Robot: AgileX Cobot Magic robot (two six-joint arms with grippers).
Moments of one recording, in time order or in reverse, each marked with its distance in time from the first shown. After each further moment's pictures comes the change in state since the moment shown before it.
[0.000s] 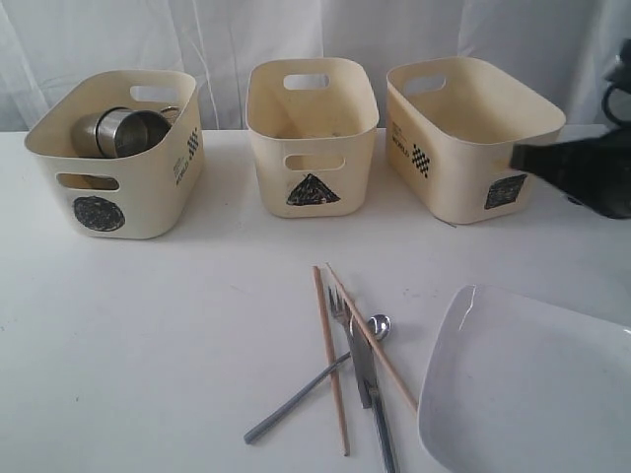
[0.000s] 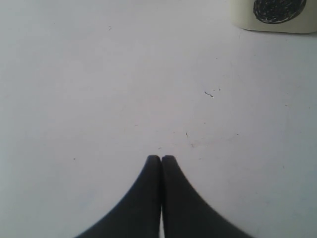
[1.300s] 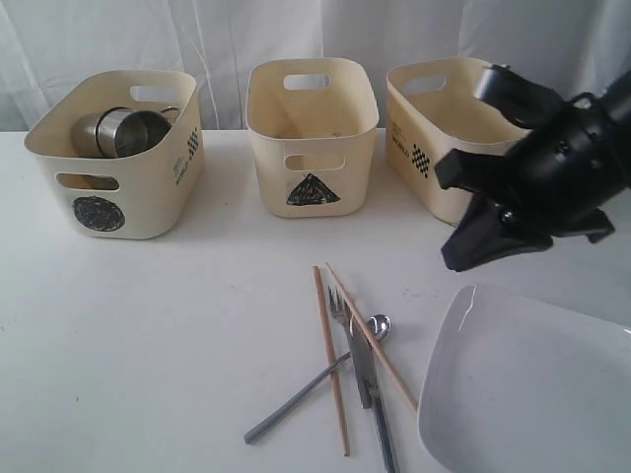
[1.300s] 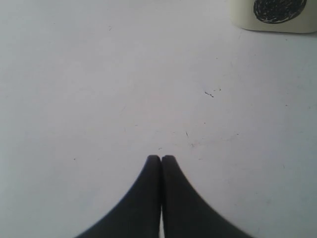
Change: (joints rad) left arm 0.000 0.000 0.000 0.001 0.000 0.000; right arm 0.039 0.179 -0.420 1.435 1.130 -1.326
